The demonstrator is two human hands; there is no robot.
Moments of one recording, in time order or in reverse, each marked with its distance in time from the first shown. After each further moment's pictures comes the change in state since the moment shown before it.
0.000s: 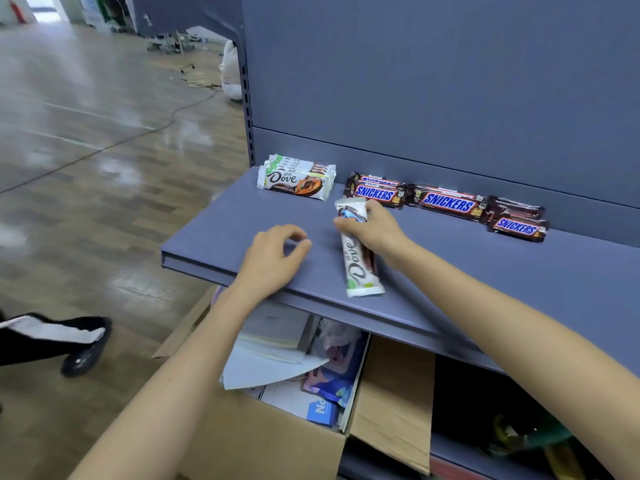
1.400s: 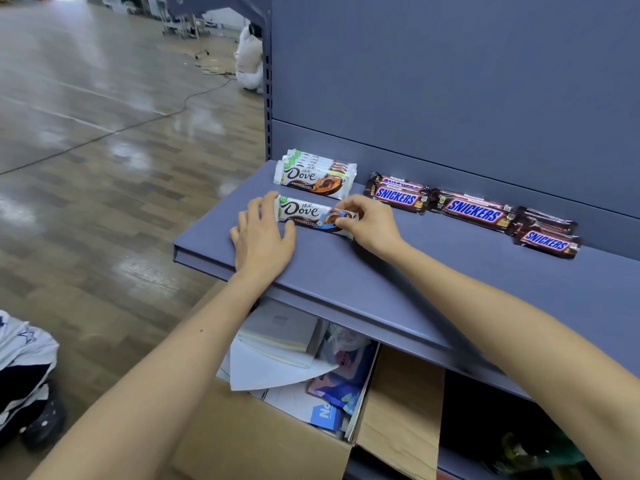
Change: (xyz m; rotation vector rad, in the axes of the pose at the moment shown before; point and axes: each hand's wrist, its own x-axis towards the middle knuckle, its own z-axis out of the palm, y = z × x) left_hand 0.026 -0.022 -0.004 0.173 0.277 -0.200; right_hand 0.034 -0.002 0.032 -0.208 0.021 -0.253
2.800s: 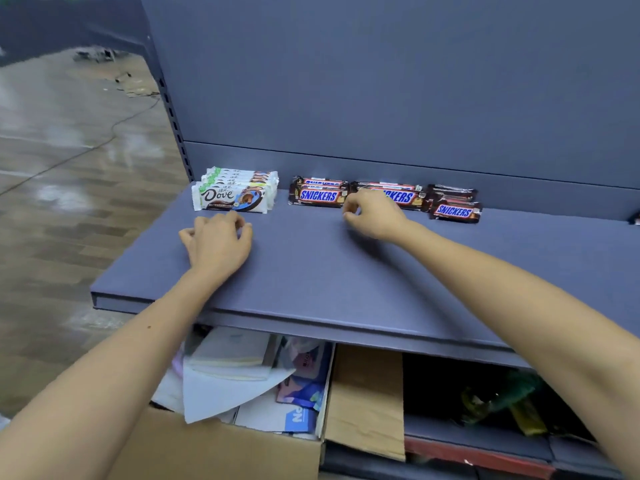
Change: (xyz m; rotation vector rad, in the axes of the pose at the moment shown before) left_hand 0.016 0.048 0.011 0.216 -0.122 0.114; right_hand -0.013 0.054 -0.109 -0.552 -0.040 0.025
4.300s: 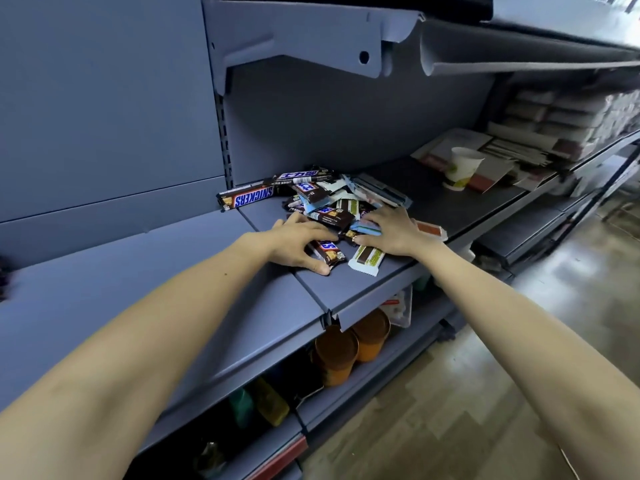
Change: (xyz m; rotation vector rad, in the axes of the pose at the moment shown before) left_hand -0.196 0.632 0.199 0.079 -0.789 1.502; right_hand -0.387 0.477 -0.222 -0.189 -0.001 0.917
